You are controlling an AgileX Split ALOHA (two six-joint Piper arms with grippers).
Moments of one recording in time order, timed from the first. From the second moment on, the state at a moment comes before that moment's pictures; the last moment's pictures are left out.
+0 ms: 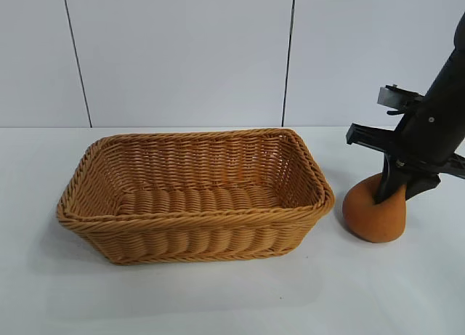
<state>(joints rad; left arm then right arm) -0.04 0.00 -0.50 -0.05 1.06 -0.03 0.10 1.95 -1.18 0.31 0.71 -0.05</state>
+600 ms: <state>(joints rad) -0.04 0.00 -0.50 -0.05 1.06 -0.03 0.10 1.60 -1.18 0.40 0.73 -0.05</state>
